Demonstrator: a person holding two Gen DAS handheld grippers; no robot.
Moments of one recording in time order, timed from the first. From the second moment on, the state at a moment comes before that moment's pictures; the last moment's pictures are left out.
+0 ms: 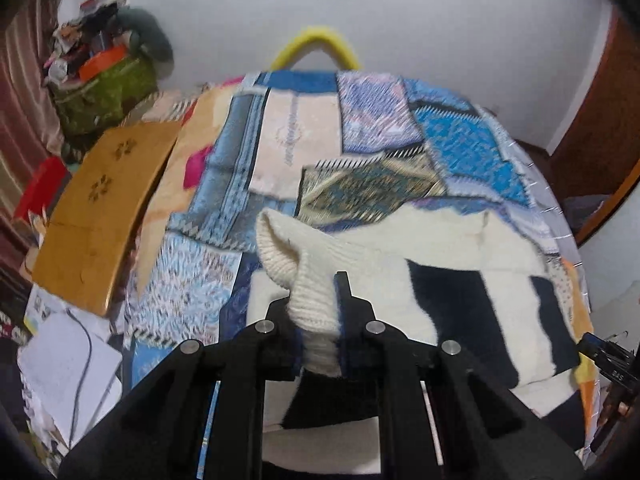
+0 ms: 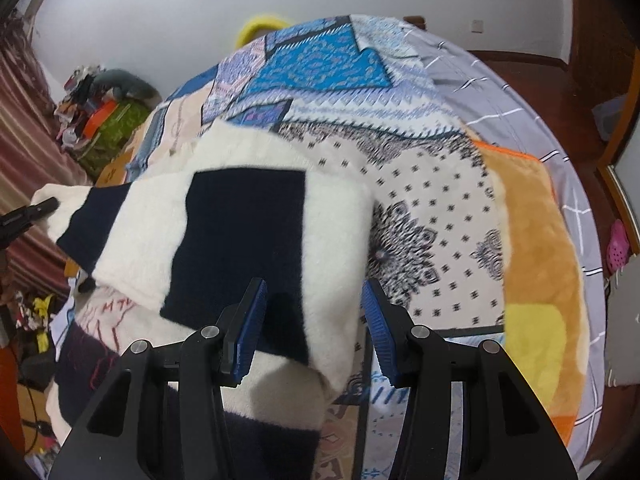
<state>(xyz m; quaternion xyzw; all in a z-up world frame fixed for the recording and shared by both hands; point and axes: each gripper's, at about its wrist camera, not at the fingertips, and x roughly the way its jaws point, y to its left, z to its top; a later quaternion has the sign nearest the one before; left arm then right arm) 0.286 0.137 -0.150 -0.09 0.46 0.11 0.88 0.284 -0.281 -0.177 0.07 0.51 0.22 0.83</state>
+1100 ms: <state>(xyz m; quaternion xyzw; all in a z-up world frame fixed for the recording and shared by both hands) 0.215 0.153 -0.194 -0.06 0.49 0.12 0.86 0.242 -0.256 -0.145 0.01 0.49 0.21 0.84</state>
